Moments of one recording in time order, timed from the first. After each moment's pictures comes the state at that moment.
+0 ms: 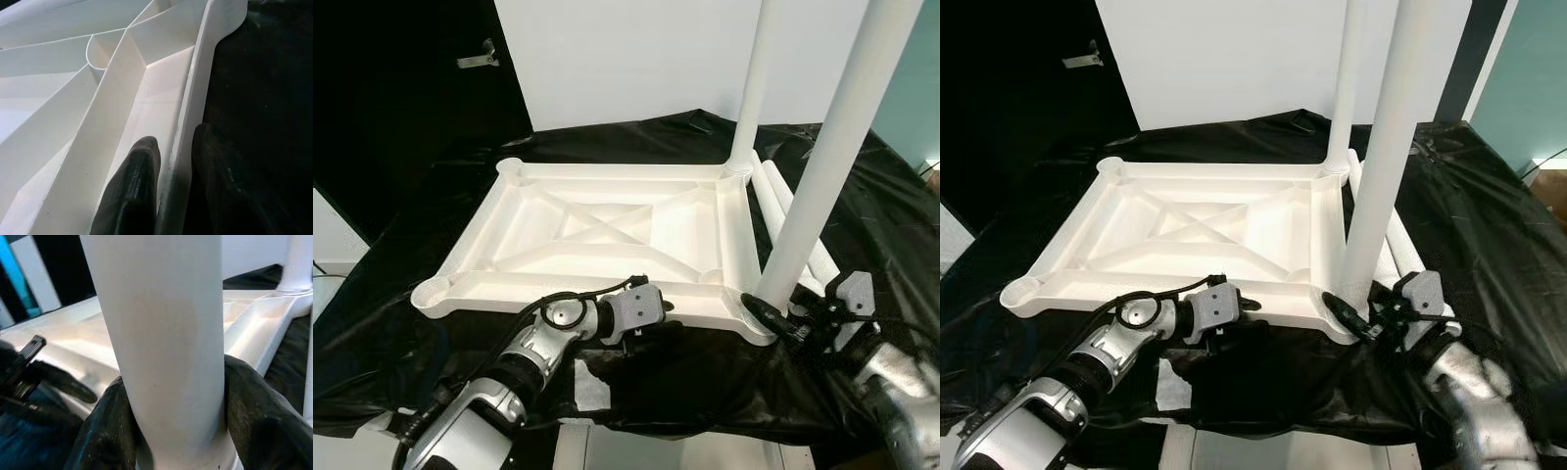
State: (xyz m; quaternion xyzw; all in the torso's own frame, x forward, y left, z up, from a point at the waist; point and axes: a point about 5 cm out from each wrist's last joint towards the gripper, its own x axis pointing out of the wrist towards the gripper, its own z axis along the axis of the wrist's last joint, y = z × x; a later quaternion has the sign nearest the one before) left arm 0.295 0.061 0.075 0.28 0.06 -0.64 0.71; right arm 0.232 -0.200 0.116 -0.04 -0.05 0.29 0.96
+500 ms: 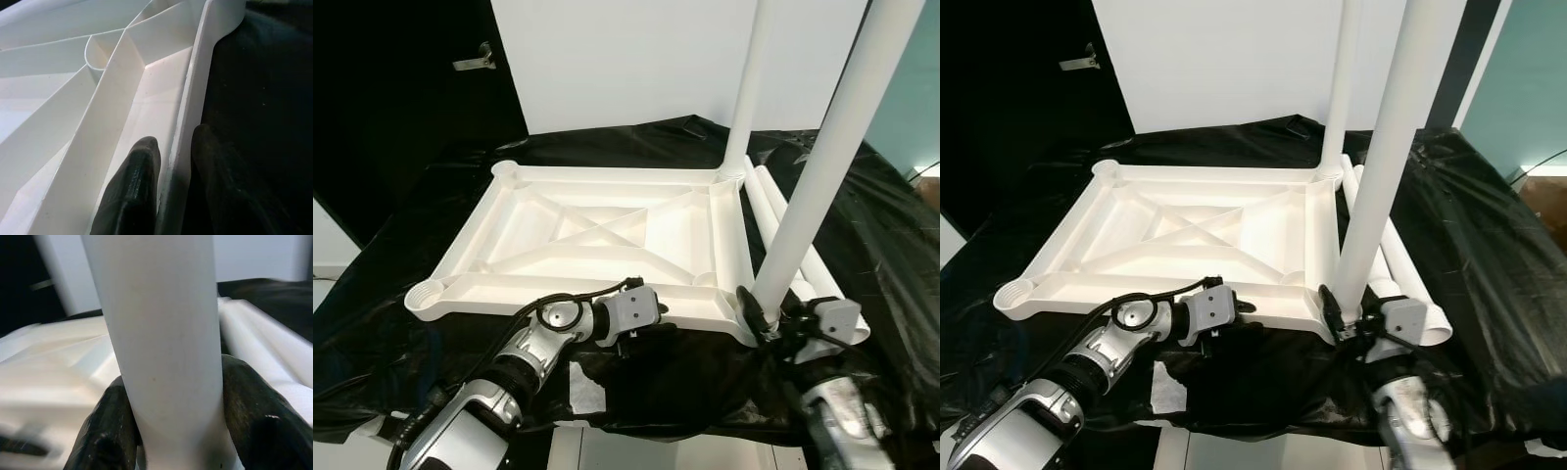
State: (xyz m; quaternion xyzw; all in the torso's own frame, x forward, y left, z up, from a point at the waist) left arm 0.296 0.059 0.075 0.28 0.07 -0.64 0.71; right arm 0.223 -0.172 0.105 0.00 -0.08 0.02 1.00
